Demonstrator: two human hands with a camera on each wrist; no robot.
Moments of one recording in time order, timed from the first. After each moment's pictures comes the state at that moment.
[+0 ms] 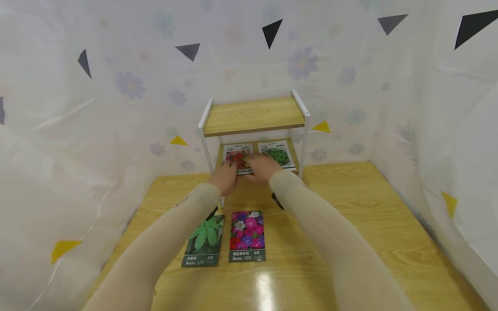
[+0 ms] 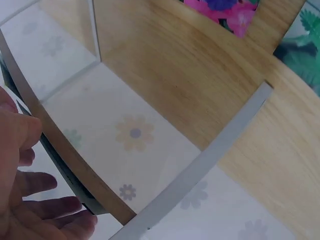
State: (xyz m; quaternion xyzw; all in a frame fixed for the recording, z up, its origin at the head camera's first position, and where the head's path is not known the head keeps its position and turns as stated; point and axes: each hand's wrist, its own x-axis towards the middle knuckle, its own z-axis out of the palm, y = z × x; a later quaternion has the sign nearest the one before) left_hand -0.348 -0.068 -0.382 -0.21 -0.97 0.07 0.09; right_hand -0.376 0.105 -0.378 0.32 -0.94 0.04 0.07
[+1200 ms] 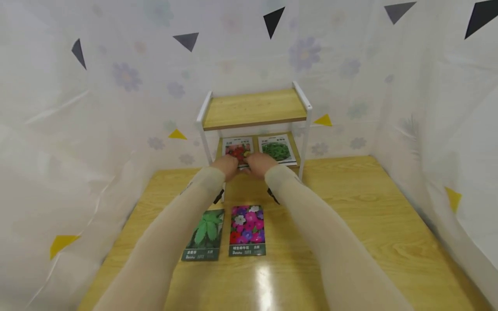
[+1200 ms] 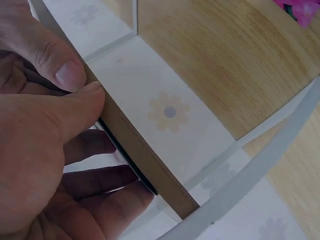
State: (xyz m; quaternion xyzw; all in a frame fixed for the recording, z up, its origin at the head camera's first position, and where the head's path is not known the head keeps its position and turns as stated) left_hand -0.357 -0.057 -0.350 -0.24 -0.96 0.11 -0.07; right_hand -0.372 0.093 -0.374 0.32 -0.95 0.05 0.01
